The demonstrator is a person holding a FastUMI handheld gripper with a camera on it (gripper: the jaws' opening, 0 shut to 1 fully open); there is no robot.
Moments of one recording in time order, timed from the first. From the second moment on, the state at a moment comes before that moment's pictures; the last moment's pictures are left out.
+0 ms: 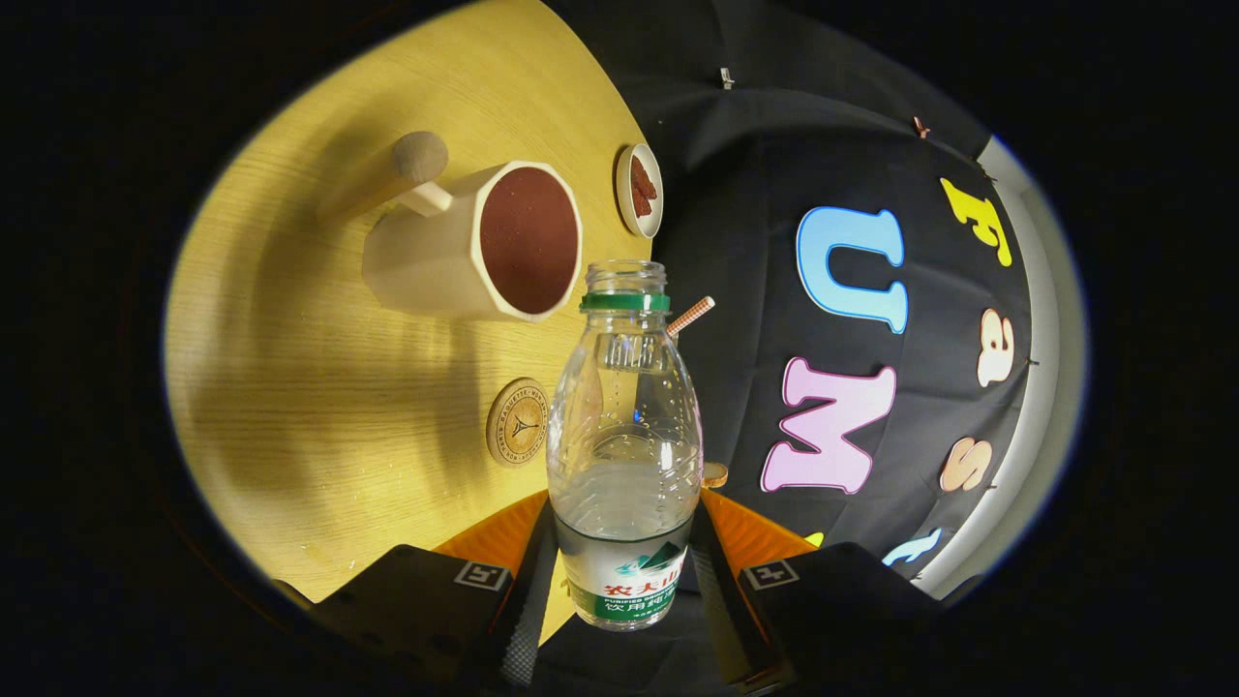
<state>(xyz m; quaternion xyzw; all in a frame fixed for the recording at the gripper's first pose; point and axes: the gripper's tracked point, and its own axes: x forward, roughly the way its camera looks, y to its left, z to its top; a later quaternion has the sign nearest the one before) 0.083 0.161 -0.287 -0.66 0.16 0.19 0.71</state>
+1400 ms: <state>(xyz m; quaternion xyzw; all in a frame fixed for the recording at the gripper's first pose) 0.097 0.159 -0.285 -0.72 0.13 0.20 0.65</state>
